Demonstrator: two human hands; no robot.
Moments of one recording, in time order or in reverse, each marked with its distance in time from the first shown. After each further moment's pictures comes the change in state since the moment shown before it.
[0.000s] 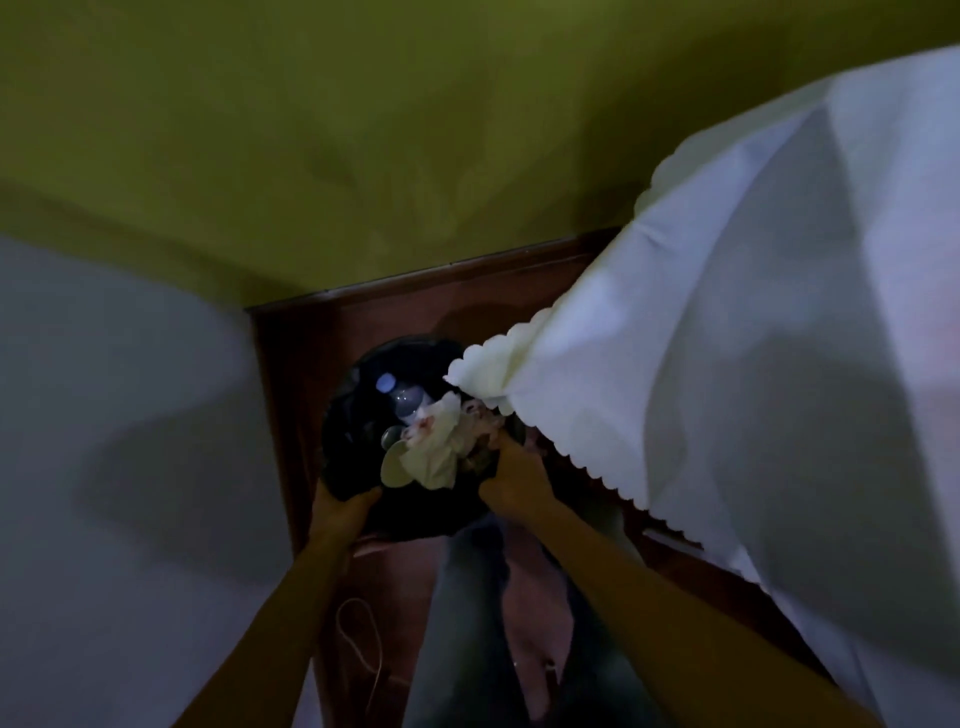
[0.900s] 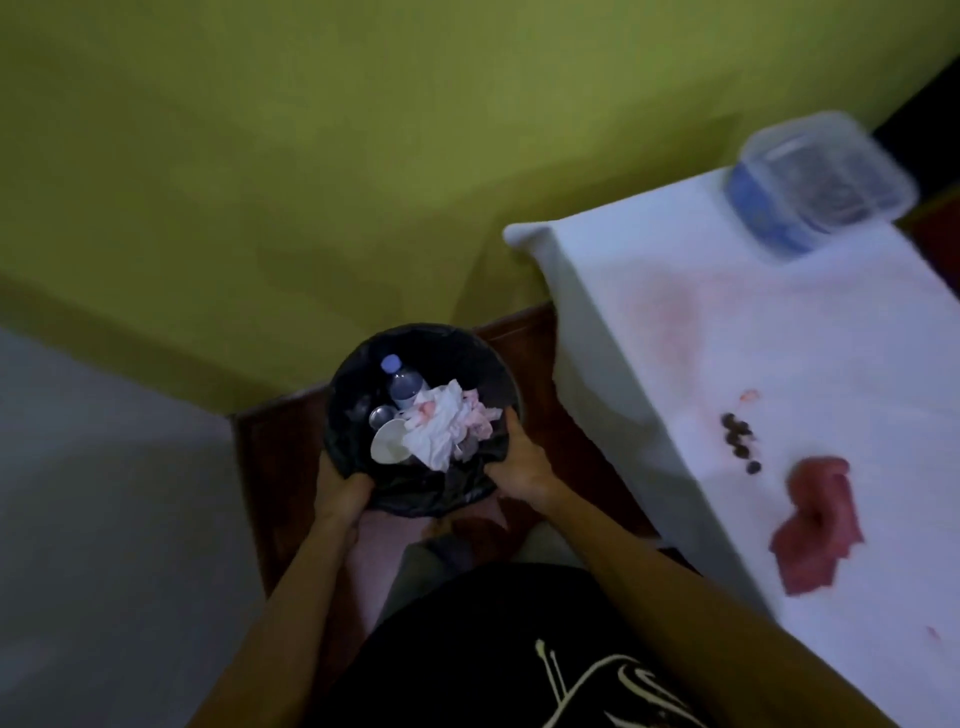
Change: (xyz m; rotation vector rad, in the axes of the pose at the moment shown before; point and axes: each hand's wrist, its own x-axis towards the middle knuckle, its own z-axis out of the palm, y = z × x) left_hand -0.198 0.070 -0.033 0.018 -0.183 0.492; right_hand -0.212 -0.014 -0.069 0.282 0.305 -0.033
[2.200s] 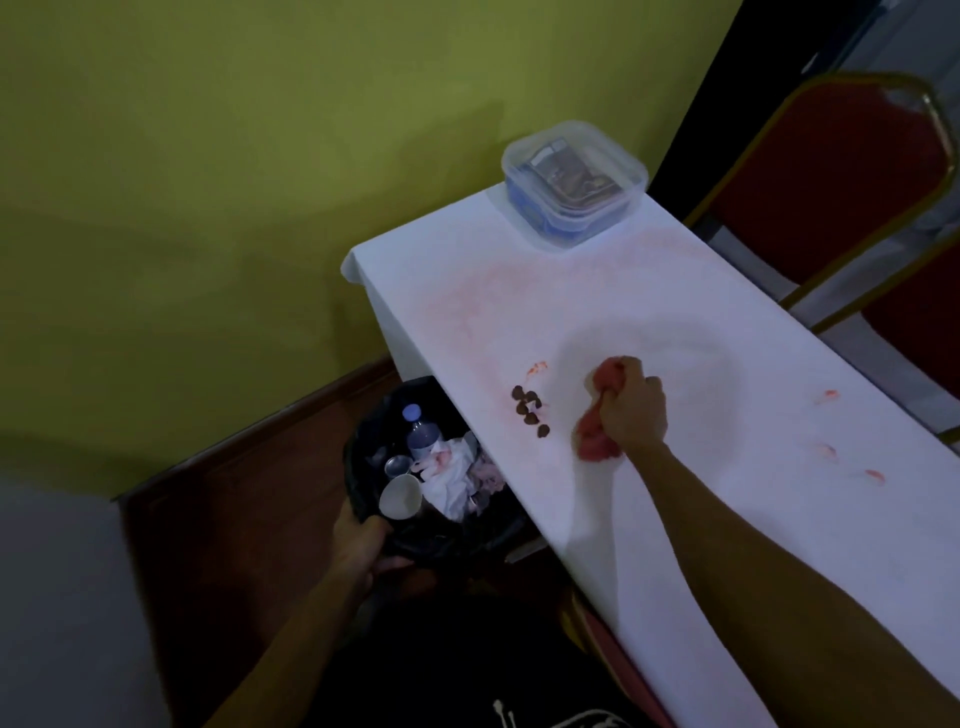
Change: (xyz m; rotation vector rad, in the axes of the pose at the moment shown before) left_hand -0.171 -0.037 0.233 0.006 -0.183 -0.191; right_hand -0.082 0.236 -0.308 -0.083 0.856 0.081
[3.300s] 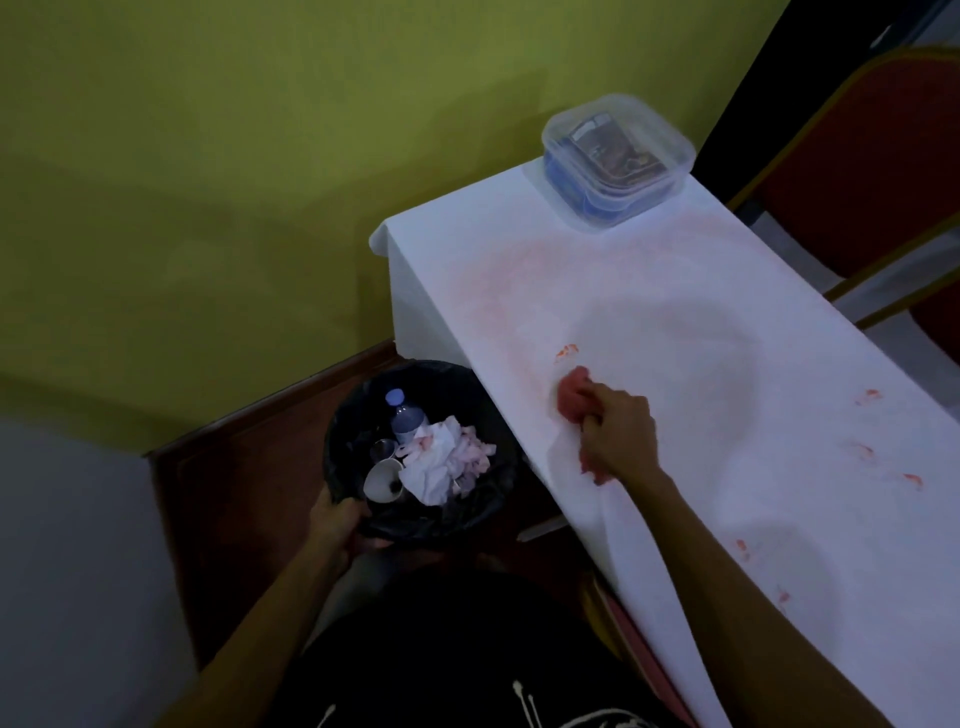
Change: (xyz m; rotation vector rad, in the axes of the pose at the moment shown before) left_hand 0.019 -0.003 -0.054 -0.072 0.094 -0.025; right_hand -0.055 -0.015 0.025 -0.110 -0.175 -0.280
